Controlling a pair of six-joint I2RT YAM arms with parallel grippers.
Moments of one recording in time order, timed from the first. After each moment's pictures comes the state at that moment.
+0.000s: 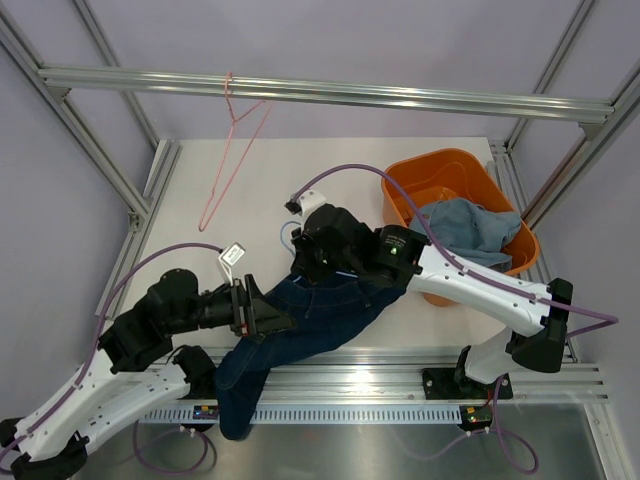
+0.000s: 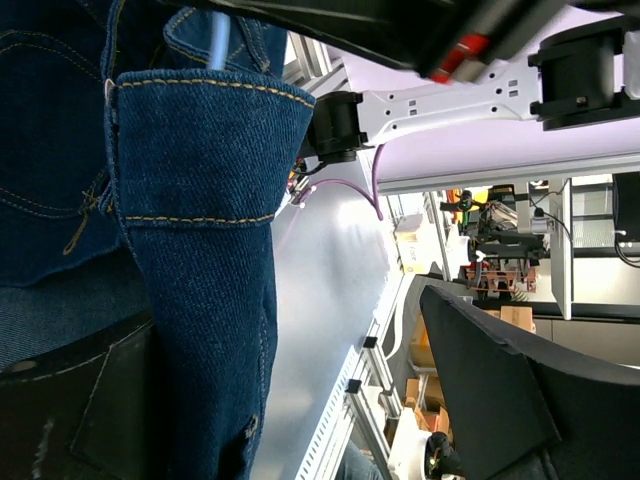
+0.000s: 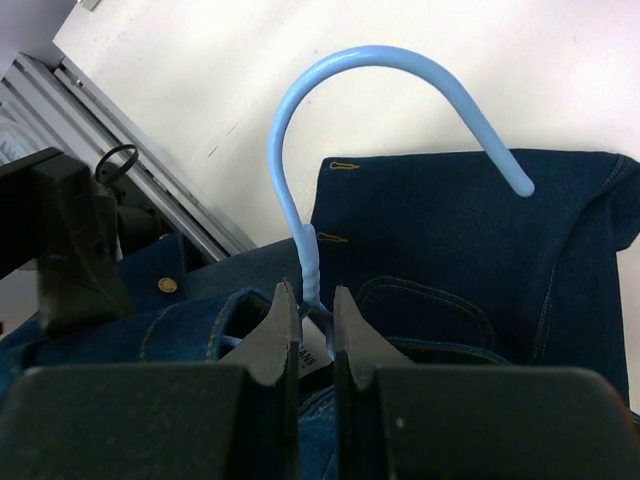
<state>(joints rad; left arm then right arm) -0.84 0.45 0.76 -0.63 0.42 -1.01 1.15 1.50 1.56 -0.72 0.15 0.45</state>
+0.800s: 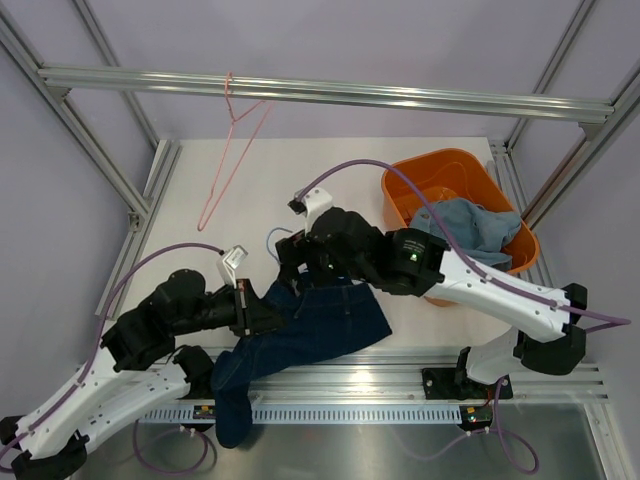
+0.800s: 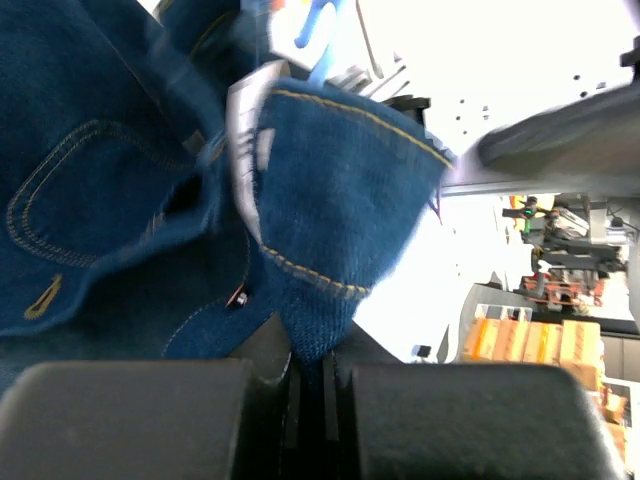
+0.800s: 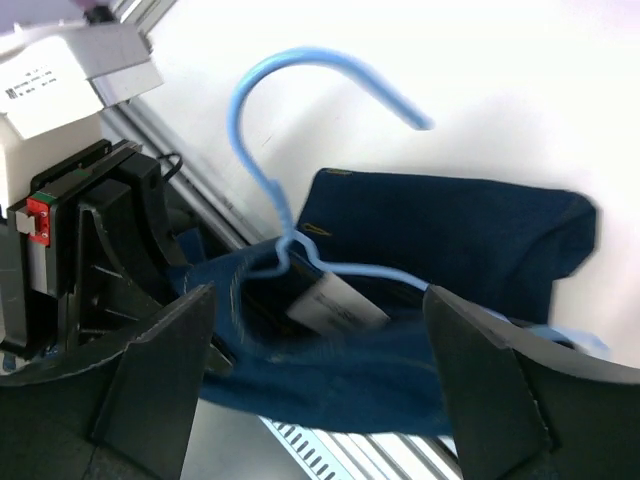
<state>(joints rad) -0.84 0.47 0.75 -0.68 0.35 -0.91 1.23 1.47 1.66 -0.79 0.20 0.48</state>
